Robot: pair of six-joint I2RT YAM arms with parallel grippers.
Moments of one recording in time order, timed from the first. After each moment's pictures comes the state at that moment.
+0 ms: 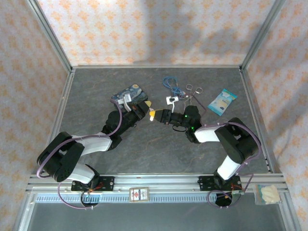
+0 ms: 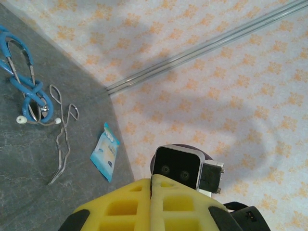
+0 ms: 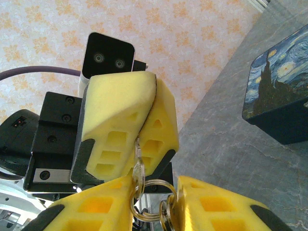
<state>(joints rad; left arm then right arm) -0.55 1.43 0.48 1.03 0.18 -1.17 0.59 1.66 0.59 1.14 -0.74 0.98</state>
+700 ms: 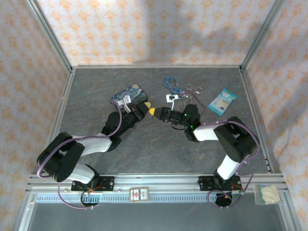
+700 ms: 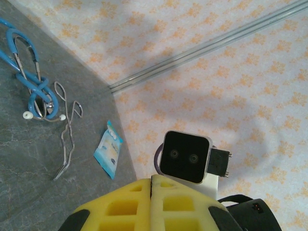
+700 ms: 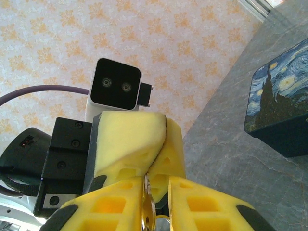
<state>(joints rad) -0.55 1.43 0.46 1.04 0.18 -1.17 0.59 1.68 0.62 1.17 -0.72 1.01</state>
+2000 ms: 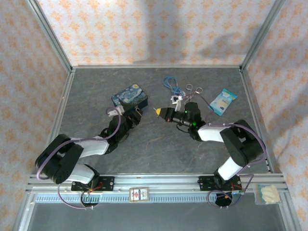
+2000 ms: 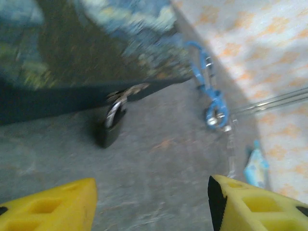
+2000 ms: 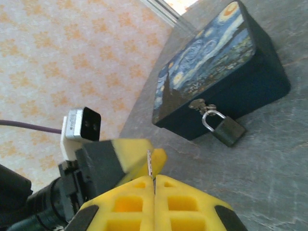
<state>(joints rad) -0.52 1.43 0.39 0.60 -0.16 -1.02 0.53 1.60 0.60 0.79 -0.55 0.81</state>
